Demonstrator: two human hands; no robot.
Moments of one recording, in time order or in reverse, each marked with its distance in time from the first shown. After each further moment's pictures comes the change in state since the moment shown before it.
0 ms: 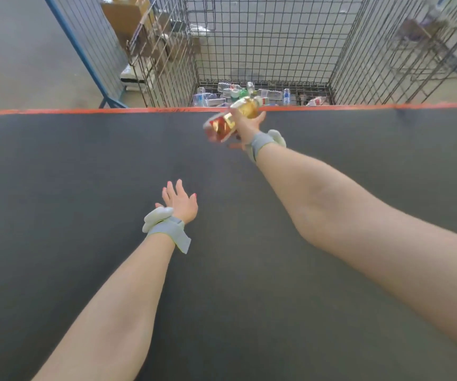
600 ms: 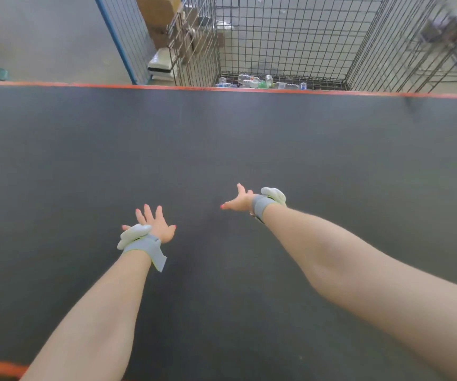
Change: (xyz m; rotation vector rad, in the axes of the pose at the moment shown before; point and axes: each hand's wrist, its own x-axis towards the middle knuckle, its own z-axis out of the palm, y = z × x) left_hand -0.156 -0.184 0.013 0.290 -0.152 -0.168; right_hand -0.196 0.190 -0.027 -1.255 -0.391 0.221
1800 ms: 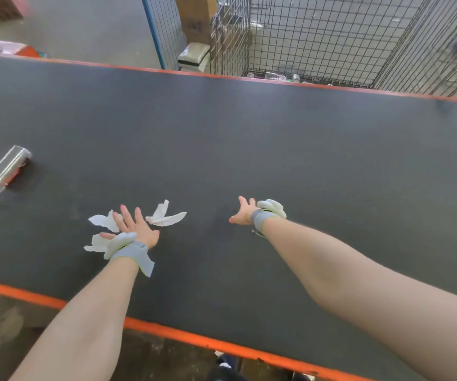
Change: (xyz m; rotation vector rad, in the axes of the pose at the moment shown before) left_hand -0.072 -0.133 0.032 -0.057 0.121 -0.232; right_hand -0.038 -0.022 0.116 -0.252 0.069 -0.084
